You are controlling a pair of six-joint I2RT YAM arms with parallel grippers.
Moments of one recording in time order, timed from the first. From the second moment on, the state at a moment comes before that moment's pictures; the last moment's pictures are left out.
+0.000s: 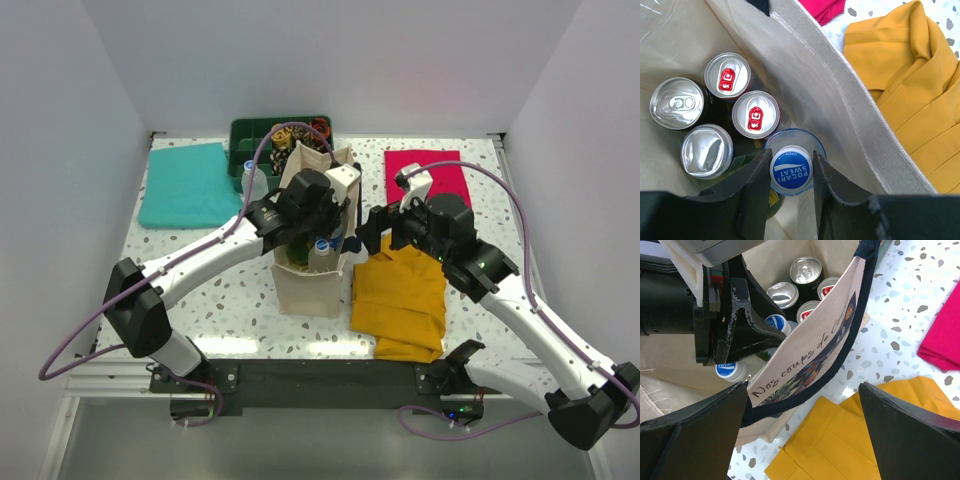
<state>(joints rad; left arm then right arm) -0.82 1.56 1.35 -0.41 -0.09 -0.05 0.61 0.97 0.99 -0.37 -0.04 0.20</state>
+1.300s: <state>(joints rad) -0.82 1.45 1.35 -0.44 -0.10 -0.05 0.61 0.97 0.99 -0.37 -0.04 0.21</state>
